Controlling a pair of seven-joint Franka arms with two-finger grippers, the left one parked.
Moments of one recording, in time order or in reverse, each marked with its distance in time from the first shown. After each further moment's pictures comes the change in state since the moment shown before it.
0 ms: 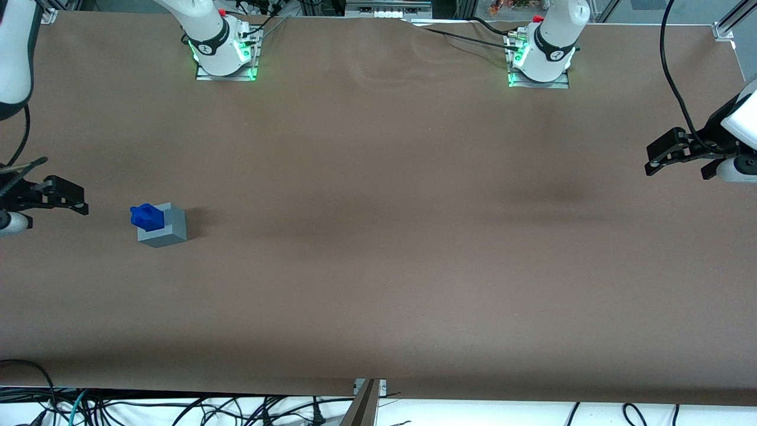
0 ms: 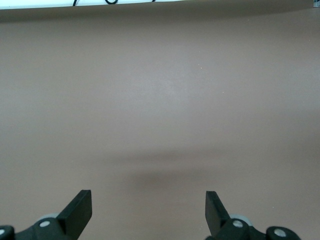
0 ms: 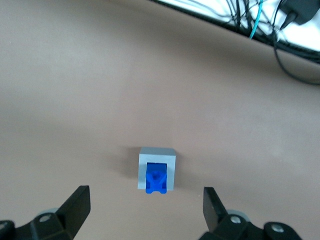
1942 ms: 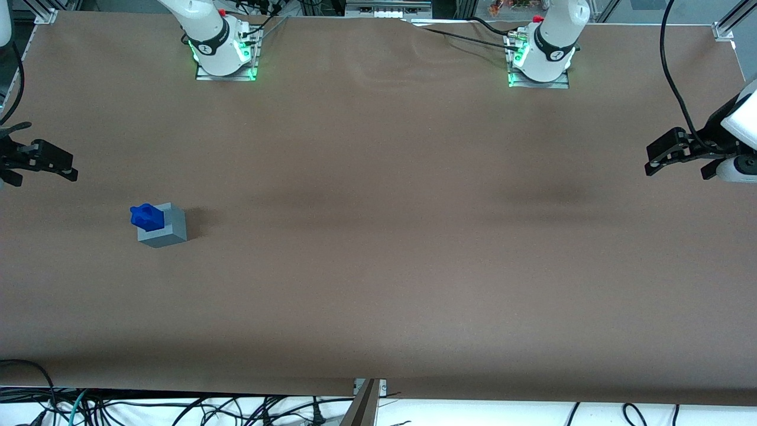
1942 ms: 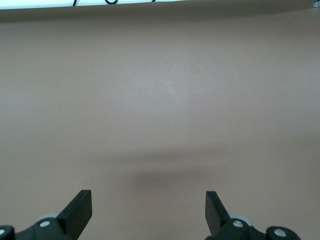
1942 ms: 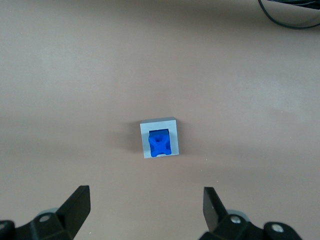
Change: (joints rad) arm -0.260 -0.221 0.313 -0.249 -0.140 0.005 0.203
